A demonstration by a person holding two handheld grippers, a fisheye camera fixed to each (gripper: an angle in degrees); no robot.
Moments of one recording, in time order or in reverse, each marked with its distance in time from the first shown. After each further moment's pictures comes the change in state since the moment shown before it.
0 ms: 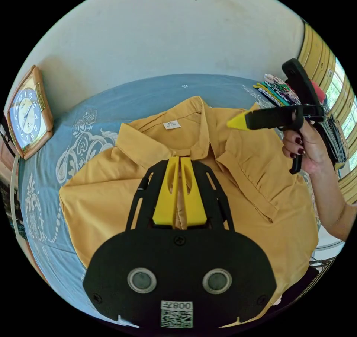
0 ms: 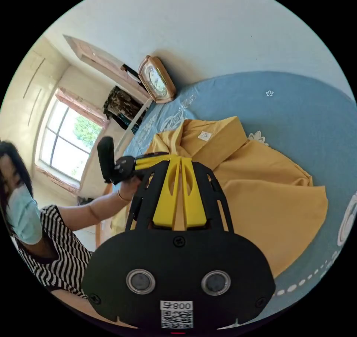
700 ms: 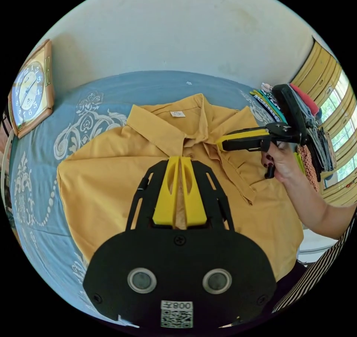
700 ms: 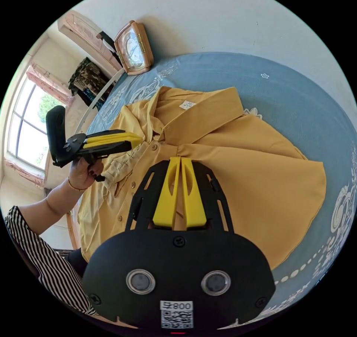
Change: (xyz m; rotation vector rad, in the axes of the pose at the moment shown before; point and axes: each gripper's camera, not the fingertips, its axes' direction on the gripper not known) left arm -0.036 0.077 -0.058 -0.028 0.118 -0.084; right arm -0.023 0.068 0.043 -0.130 0.260 0.001
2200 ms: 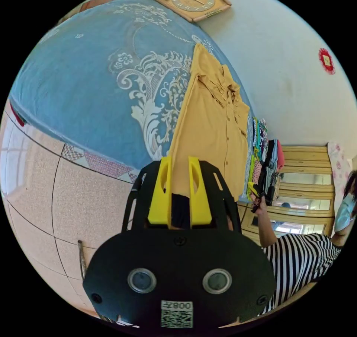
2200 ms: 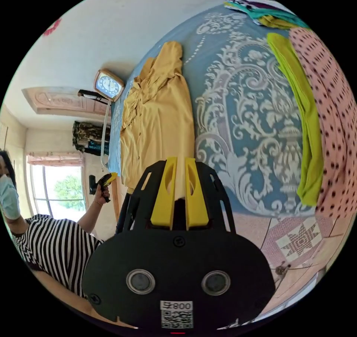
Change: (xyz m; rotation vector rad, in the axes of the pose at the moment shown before) left arm -0.165 0.568 -0.370 -0.103 0.332 -0.760; right arm 0.011 0.599 -0.175 0.090 -0.206 0.634
